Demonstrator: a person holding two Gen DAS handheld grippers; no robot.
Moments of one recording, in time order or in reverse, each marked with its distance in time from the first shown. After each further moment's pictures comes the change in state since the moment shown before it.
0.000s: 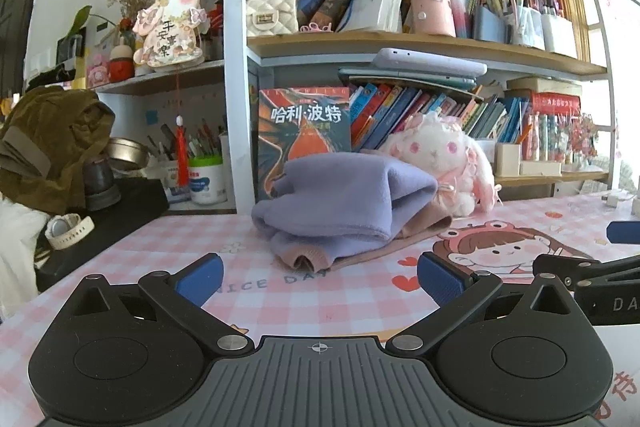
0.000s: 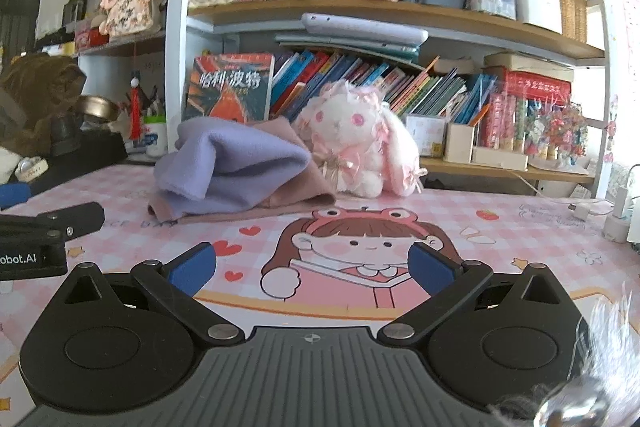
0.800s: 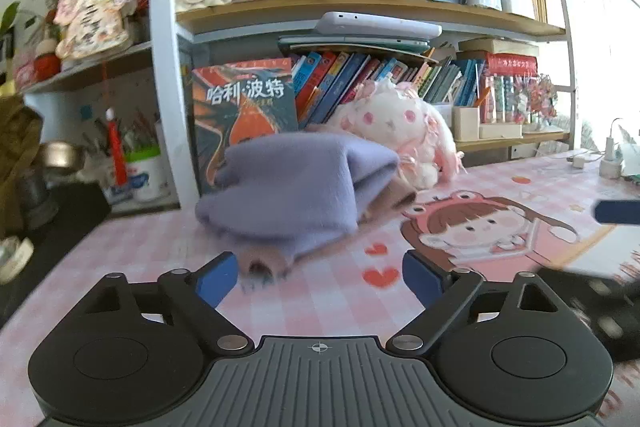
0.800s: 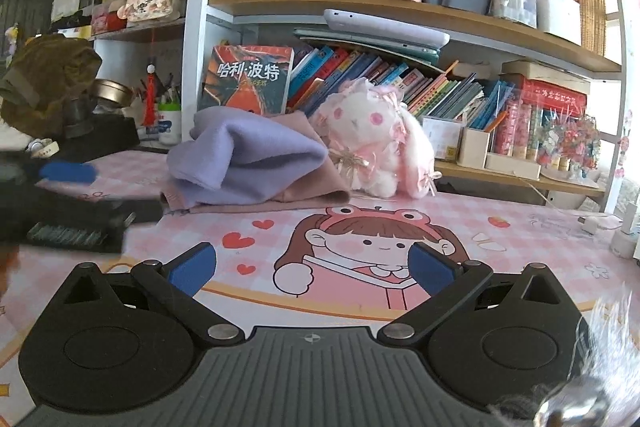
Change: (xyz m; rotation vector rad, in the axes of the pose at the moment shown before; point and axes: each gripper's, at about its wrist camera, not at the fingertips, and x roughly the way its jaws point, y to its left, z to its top) left arm 0.059 -0.001 0.019 0.102 0.094 -0.162; right arm 0.003 0.008 0.000 -0.047 0.016 0.032
